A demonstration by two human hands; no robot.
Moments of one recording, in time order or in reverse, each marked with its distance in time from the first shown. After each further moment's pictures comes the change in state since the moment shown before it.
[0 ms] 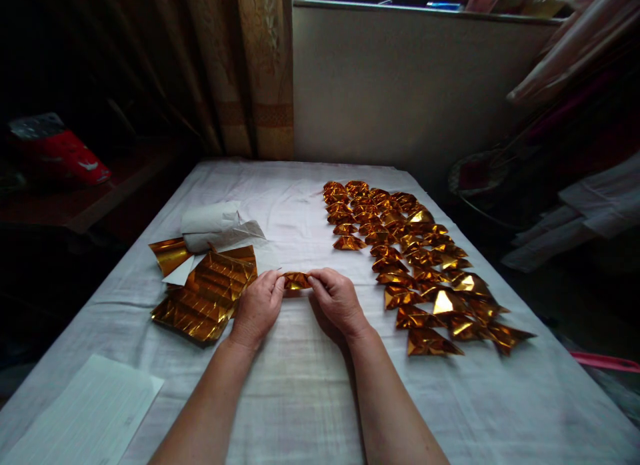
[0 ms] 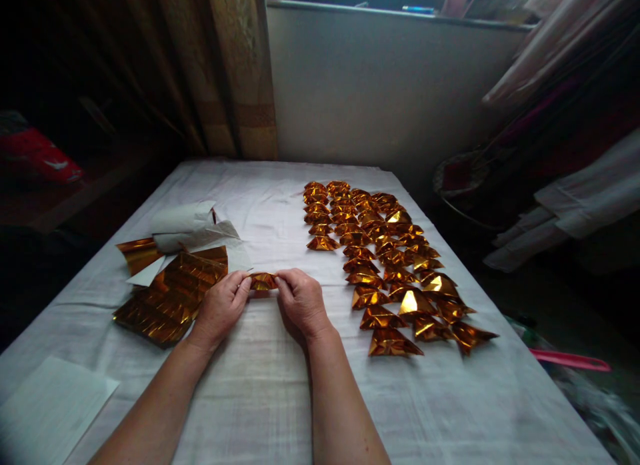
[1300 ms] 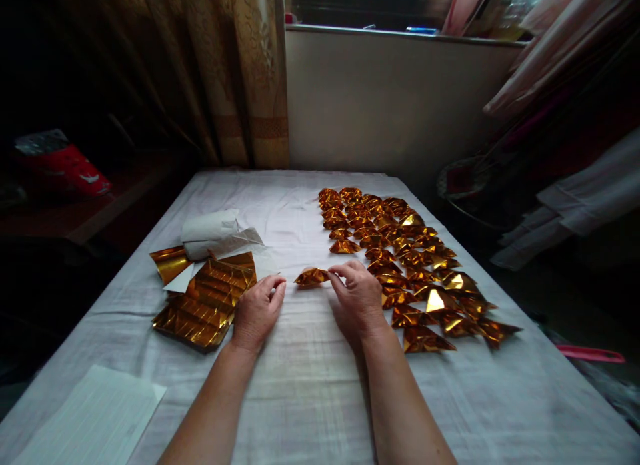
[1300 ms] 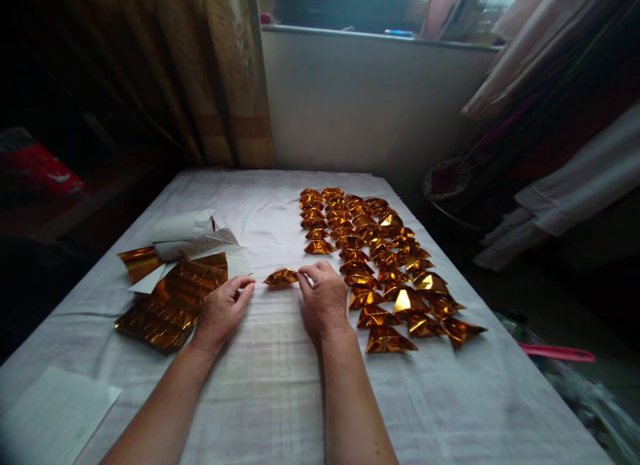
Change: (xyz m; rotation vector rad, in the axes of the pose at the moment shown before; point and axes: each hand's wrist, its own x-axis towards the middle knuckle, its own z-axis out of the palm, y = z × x) left_hand -0.003 0.002 -0.002 -0.097 0.072 -0.021; right_hand 0.001 0.001 -0.036 -0.443 0.212 0.044
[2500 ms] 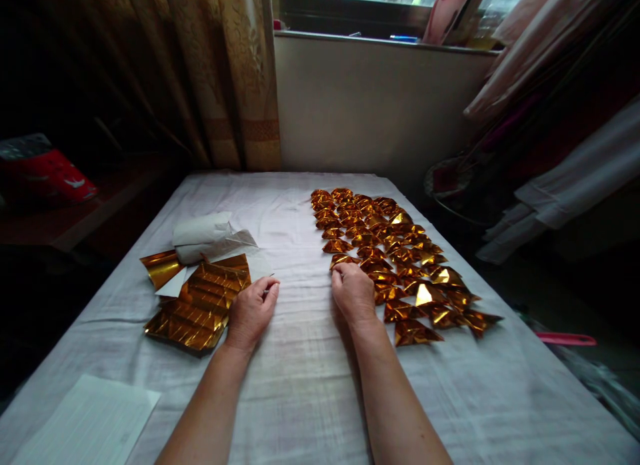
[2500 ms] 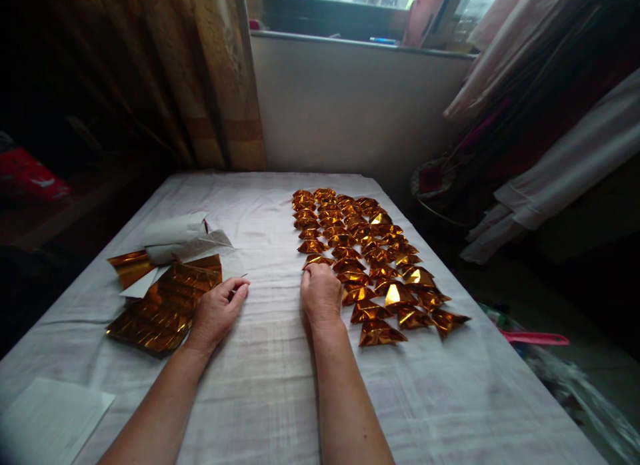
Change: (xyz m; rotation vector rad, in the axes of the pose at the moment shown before) left_hand 0.003 -0.001 -0.001 -0.016 -0.052 -0.080; right_hand 0.006 -0.006 -0.003 -0.281 -0.164 0.277
